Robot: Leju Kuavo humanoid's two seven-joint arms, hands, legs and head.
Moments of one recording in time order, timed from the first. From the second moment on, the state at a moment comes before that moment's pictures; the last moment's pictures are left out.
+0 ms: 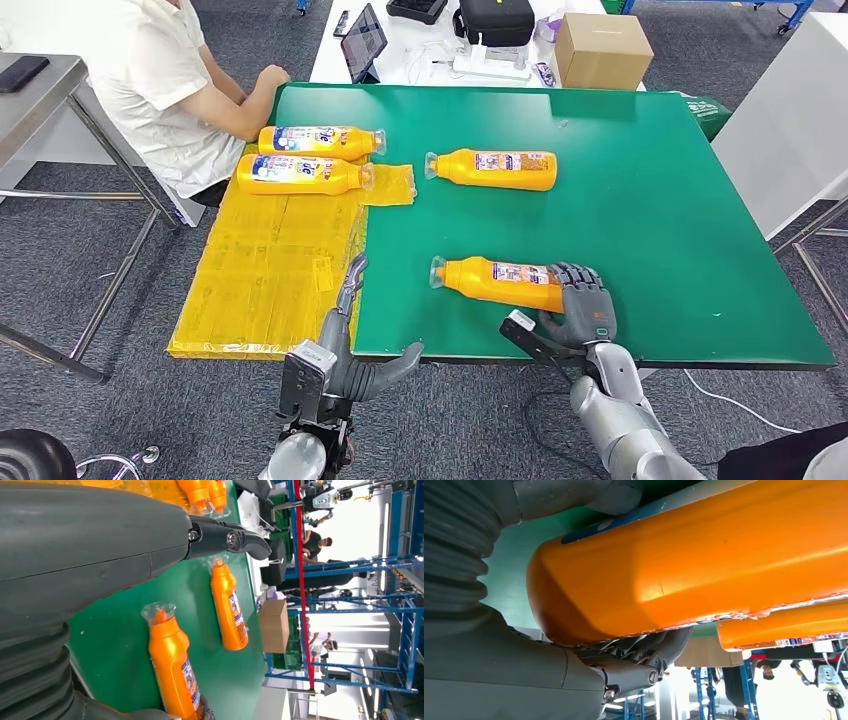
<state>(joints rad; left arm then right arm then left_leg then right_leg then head) -0.10 -0.16 -0.65 -1.38 -0.01 0.47 -0.44 -0.45 -0.05 -0.03 -0.48 1.26 -0.70 -0.39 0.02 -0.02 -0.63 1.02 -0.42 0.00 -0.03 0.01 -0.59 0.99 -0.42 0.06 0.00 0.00</state>
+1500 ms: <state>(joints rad) -0.13 -0.18 -0.60 -1.26 0.57 0.31 -0.38 -0.23 0.11 0.27 -1.01 0.44 -0.70 -0.70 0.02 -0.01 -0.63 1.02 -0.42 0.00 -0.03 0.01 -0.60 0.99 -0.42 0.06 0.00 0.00</state>
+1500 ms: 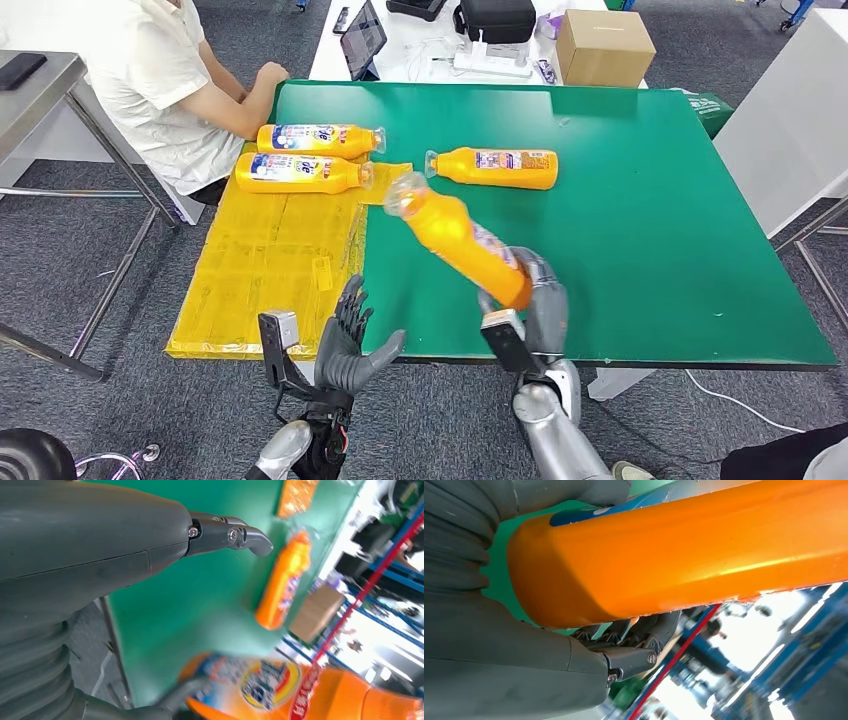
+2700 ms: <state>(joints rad) -0.18 -0.18 -0.58 -1.35 0.69 0.06 -0.43 -0.25 0.10 0.66 -1.04 0.30 -0.57 -0.70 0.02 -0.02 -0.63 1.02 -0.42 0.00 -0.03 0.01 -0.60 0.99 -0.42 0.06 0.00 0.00</state>
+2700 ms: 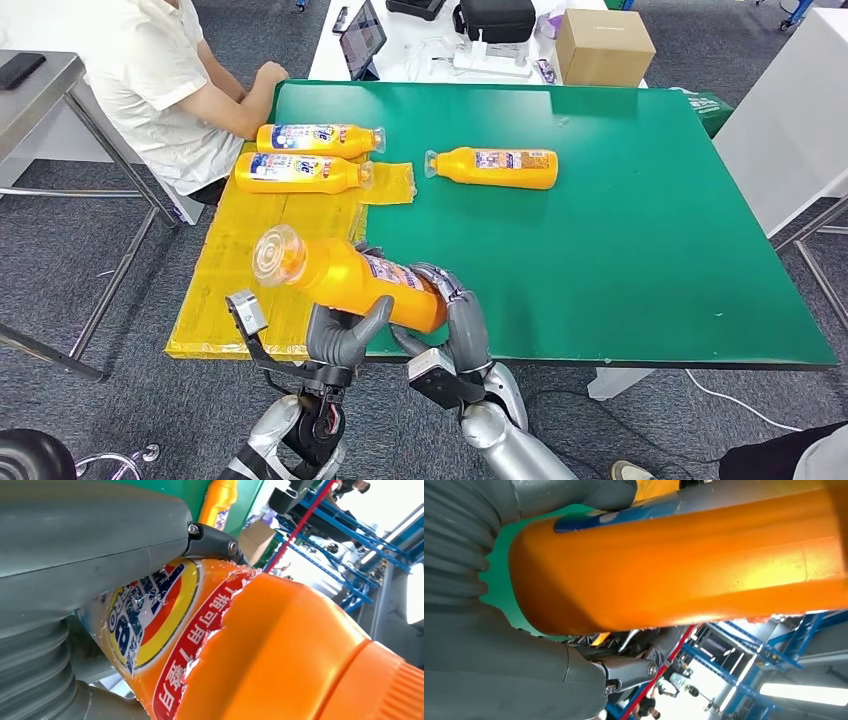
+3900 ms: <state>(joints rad) -0.16 -0.10 -0.27 -1.36 -0.10 0.51 -0.44 0.09 0.04 0.60 -1.38 0.63 -0.70 -0.65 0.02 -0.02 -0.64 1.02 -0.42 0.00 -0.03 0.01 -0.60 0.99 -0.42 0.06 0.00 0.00</state>
